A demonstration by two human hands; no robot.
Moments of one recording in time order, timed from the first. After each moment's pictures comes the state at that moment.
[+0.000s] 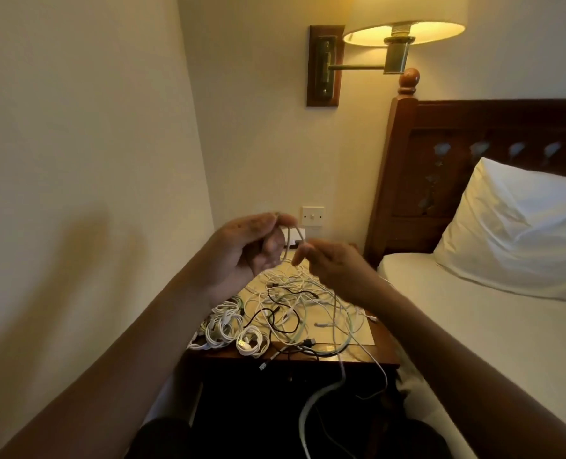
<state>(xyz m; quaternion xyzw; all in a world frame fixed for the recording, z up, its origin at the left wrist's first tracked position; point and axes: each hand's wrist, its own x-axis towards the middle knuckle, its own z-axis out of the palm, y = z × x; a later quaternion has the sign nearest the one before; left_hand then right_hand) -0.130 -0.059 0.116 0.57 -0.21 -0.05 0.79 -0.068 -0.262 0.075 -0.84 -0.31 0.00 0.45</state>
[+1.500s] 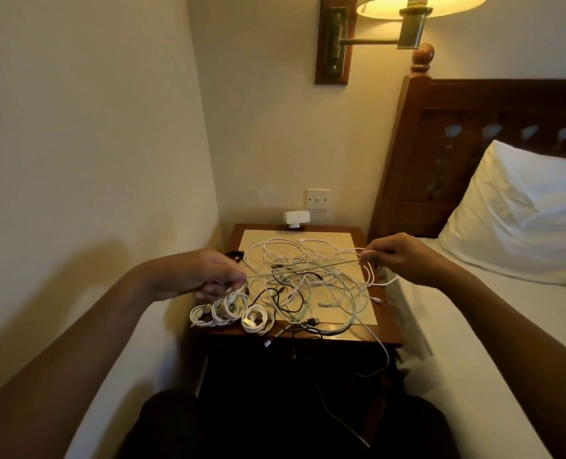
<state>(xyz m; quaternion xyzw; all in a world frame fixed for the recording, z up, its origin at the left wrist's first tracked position) -0.139 0.033 0.067 0.82 -0.11 -0.24 0.51 -0.023 -0.353 0.053 -0.91 -0.27 0.05 0.32</state>
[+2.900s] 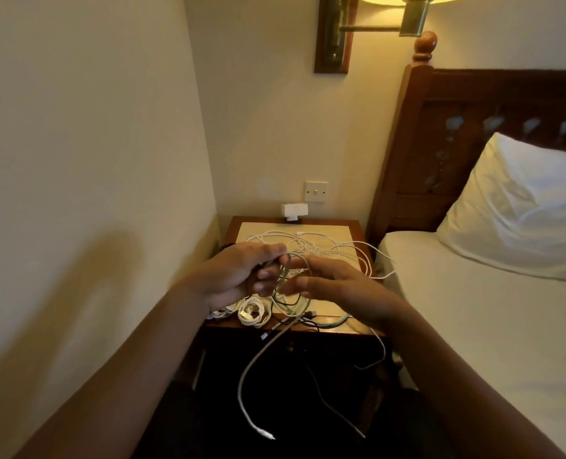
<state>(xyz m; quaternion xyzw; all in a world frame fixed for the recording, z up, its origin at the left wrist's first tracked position) -0.140 -0.049 0.057 0.66 -0.07 -0.17 0.73 -0.106 -0.270 0.037 -0.77 -0.31 0.23 0.51</state>
